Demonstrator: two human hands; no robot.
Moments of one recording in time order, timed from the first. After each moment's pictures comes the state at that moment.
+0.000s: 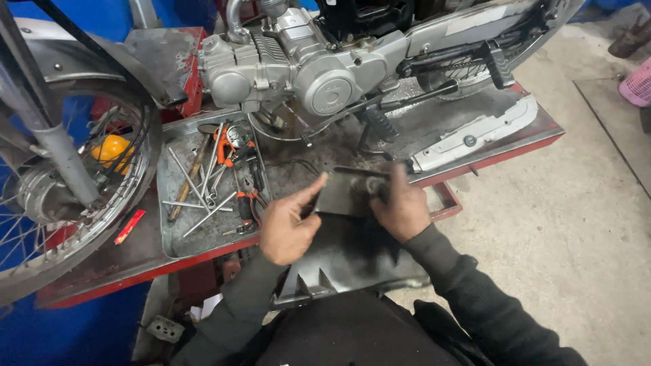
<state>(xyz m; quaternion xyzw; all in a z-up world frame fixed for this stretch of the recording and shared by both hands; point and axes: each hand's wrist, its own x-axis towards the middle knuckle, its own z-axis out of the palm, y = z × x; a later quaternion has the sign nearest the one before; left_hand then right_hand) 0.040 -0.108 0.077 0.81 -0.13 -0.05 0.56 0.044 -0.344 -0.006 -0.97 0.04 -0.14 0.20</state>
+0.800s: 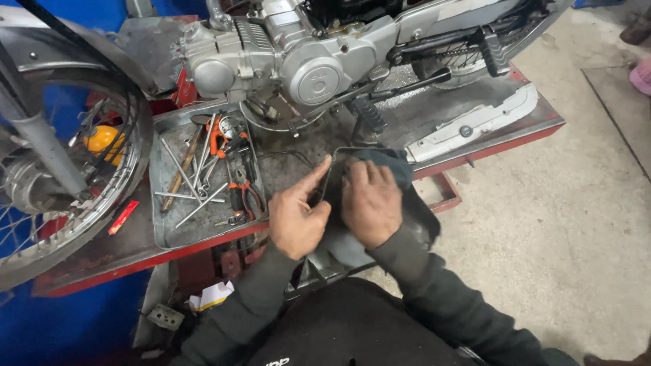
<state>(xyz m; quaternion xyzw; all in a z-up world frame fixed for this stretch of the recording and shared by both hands) 0.029 -0.147 0.083 0.84 -0.12 0.04 0.53 0.042 -0.301 0.018 -0.93 -0.05 -0.34 0.14</state>
